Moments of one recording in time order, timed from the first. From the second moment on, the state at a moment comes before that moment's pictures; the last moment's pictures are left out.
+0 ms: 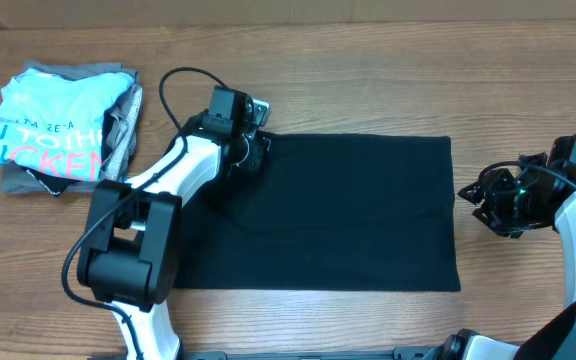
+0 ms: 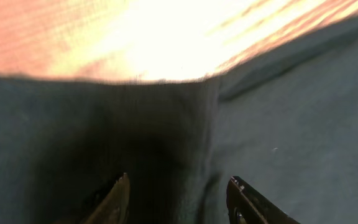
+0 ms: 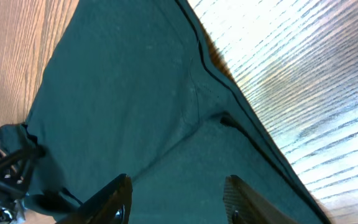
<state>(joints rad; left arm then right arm) -0.27 1.98 1.24 -0.36 0.17 0.04 -0.42 1.44 1.02 -0.99 -0.46 0.36</state>
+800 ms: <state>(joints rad) -0.27 2.00 1.51 -0.63 0.12 0.06 -0.41 1.45 1.03 -0.52 -0.45 0.36</state>
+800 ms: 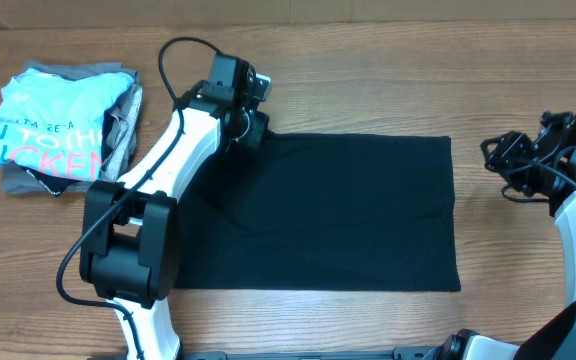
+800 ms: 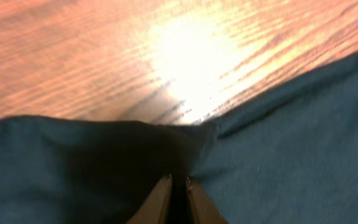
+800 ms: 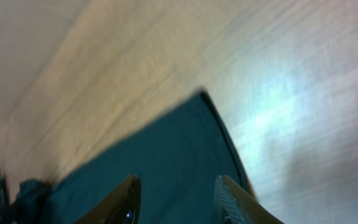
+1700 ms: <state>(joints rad) -0.27 2.00 1.60 -0.85 0.08 0.06 -0.22 1.95 1.04 -0.04 -0.37 0.38</state>
